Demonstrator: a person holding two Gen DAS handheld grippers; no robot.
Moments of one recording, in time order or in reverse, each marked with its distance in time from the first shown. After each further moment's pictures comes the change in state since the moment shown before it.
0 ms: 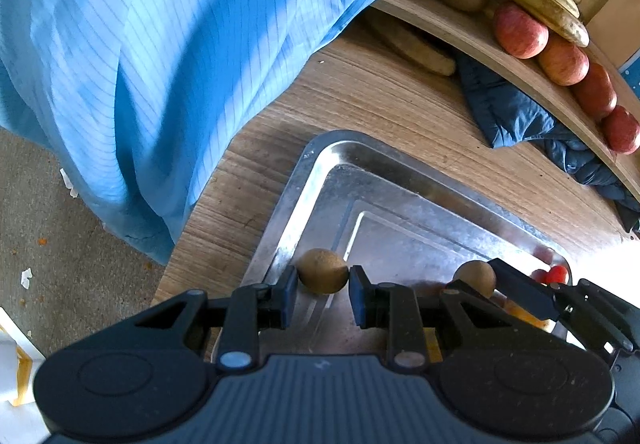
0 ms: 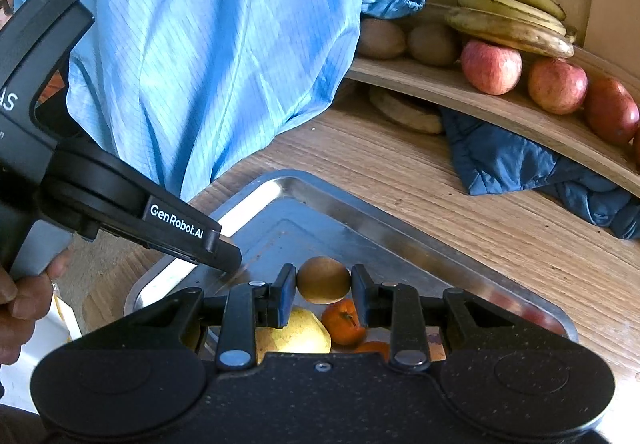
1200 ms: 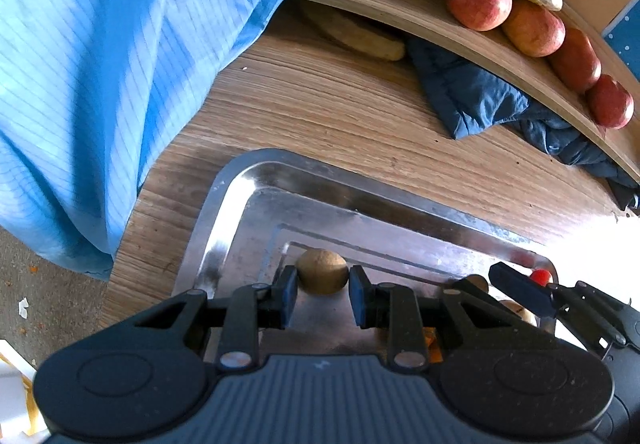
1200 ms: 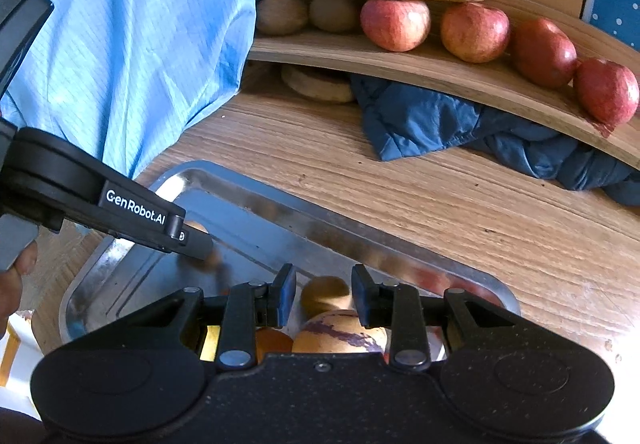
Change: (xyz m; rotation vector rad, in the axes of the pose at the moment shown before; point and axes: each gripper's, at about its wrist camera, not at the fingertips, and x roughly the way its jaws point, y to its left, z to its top) left arm 0.022 -0.049 0.020 0.107 0.035 -0.016; right arm 0.007 -0.058 -0.011 0.130 0.050 -0.109
